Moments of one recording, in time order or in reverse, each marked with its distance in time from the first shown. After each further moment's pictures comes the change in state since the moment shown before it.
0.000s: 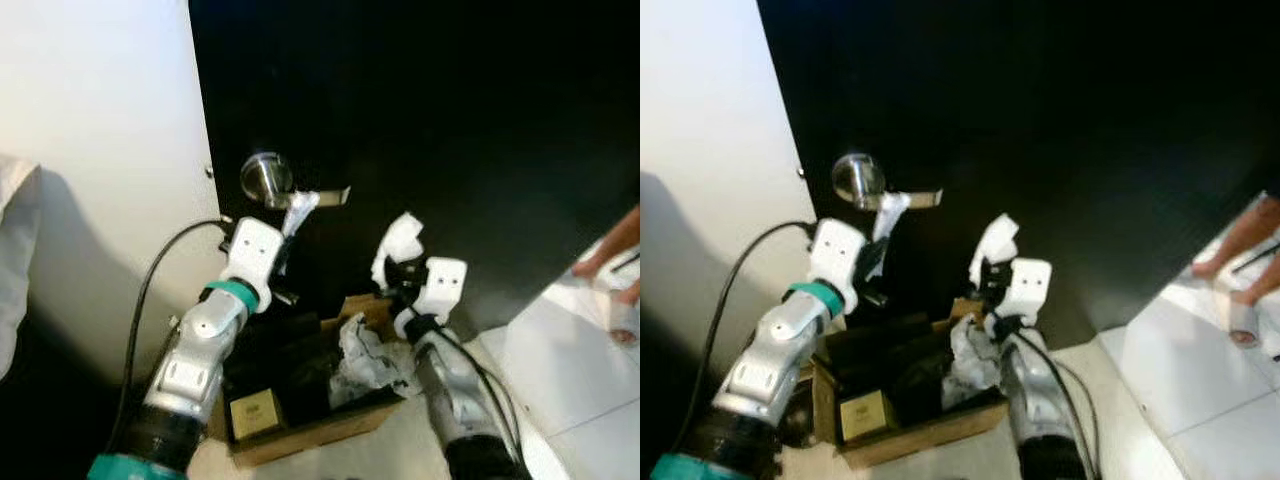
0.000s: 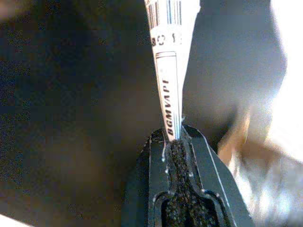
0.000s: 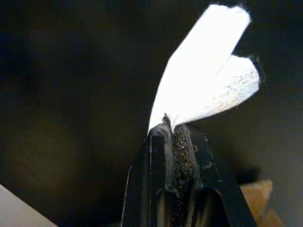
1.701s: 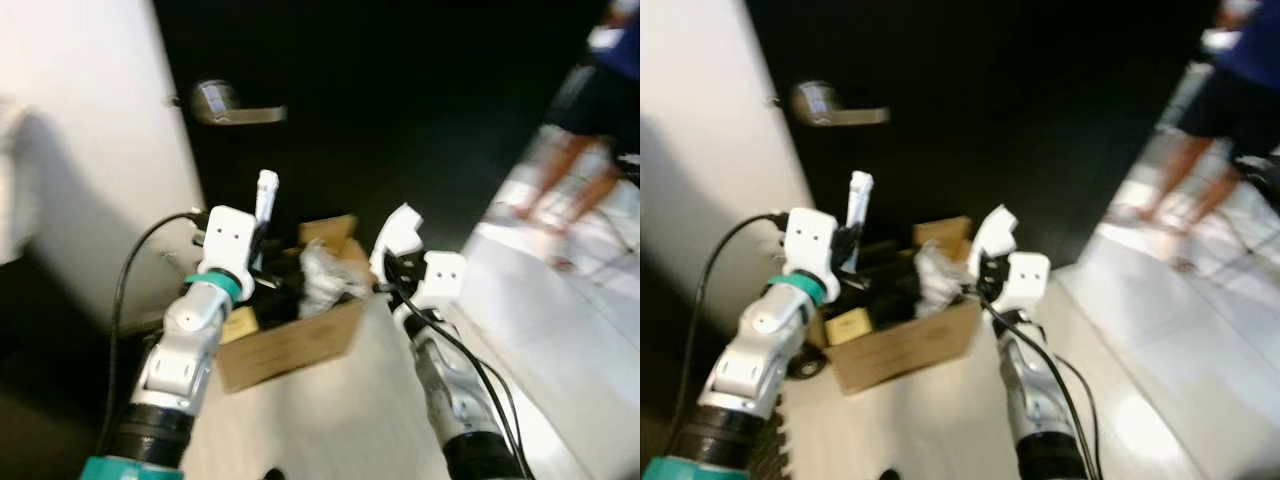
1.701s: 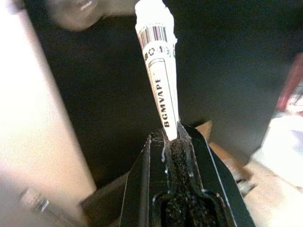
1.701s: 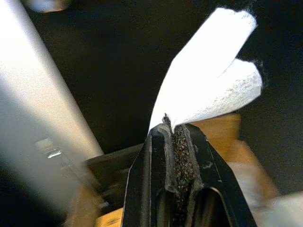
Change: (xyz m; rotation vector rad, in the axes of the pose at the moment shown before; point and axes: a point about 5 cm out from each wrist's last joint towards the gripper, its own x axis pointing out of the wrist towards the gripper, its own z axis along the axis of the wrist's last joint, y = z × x) left arm -0.004 0.030 0.039 -0.251 -0.166 0.214; right arm 0.007 0.012 0.018 0.000 -0.074 0.018
